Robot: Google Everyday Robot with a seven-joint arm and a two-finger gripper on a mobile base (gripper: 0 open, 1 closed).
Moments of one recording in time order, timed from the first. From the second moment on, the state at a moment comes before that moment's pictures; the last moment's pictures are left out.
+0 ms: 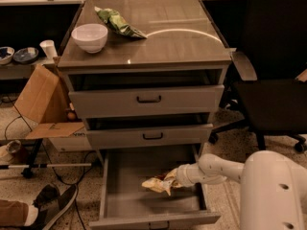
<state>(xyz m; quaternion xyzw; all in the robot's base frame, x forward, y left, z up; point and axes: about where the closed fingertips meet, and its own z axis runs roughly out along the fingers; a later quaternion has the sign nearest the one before) 0.575 -0.080 0.250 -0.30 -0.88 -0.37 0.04</state>
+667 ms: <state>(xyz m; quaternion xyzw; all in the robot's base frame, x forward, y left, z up) 0.556 -0.144 0.351 -0.27 -0.91 -0.33 -0.02</state>
